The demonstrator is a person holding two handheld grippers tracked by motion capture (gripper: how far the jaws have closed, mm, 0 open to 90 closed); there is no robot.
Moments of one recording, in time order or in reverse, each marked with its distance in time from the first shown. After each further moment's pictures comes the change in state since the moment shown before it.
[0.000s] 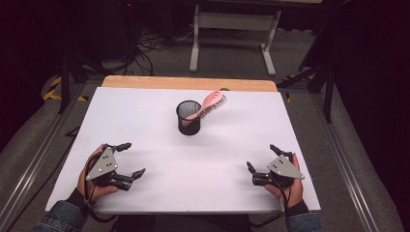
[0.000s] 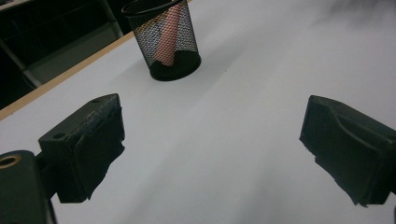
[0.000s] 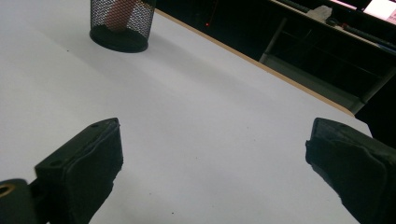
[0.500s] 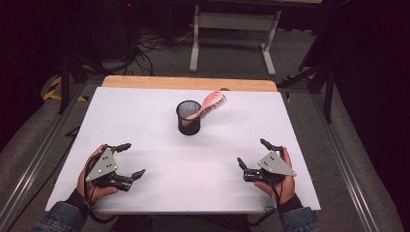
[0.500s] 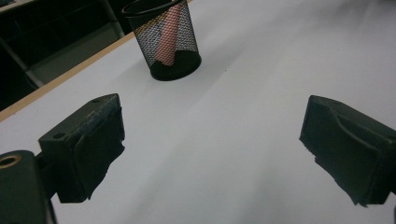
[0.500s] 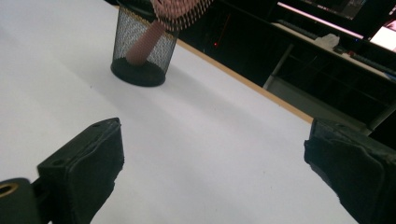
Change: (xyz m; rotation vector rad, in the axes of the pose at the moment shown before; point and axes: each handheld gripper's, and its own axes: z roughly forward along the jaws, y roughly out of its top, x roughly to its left) left arm -0.002 0.000 -0.002 0.000 0.004 0.003; right arm 0.015 0.027 0.009 -0.059 0.037 -0.040
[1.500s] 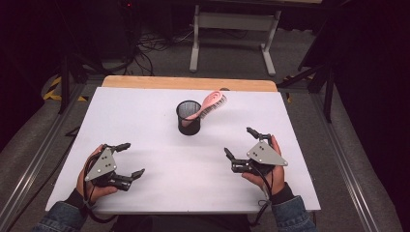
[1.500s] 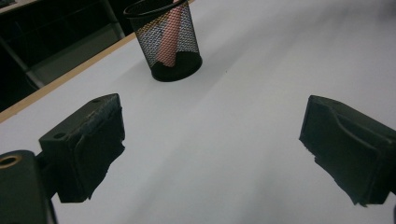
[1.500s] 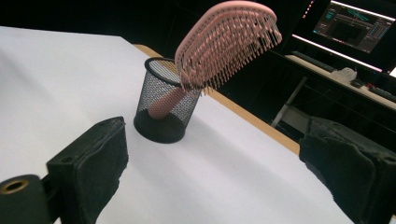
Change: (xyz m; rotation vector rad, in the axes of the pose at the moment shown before) left arm 0.001 0.000 -0.001 -0.012 0.000 -0.006; right arm 0.011 0.052 0.016 -0.100 0.055 -0.021
